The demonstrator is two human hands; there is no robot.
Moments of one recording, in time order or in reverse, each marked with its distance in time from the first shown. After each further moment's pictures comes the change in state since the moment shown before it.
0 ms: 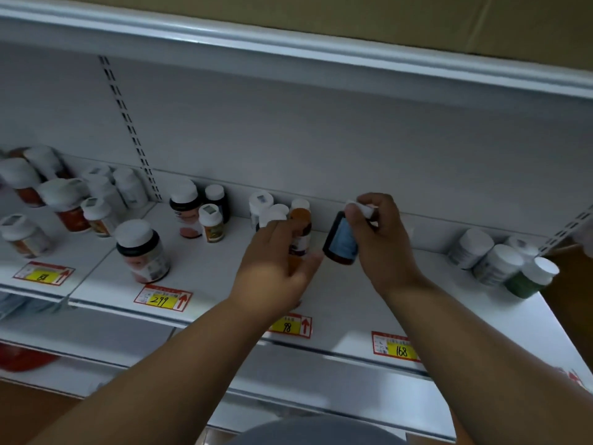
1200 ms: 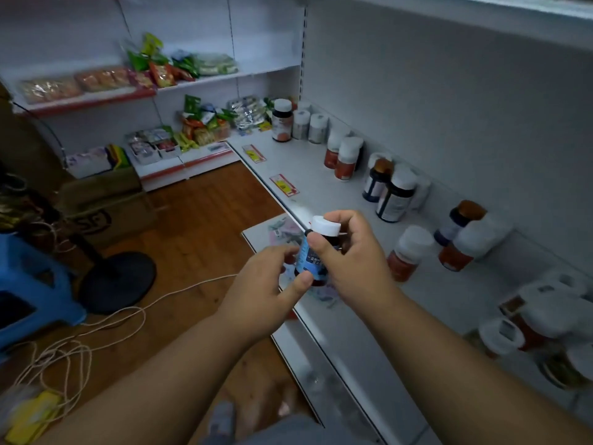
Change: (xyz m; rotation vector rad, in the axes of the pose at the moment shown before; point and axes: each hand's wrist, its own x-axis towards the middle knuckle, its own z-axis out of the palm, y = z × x) left_hand -0.165 -0.417 -0.522 0.247 0.218 -0.708; right_hand -0.129 -0.283 0.686 0.372 -0.977 -0.058
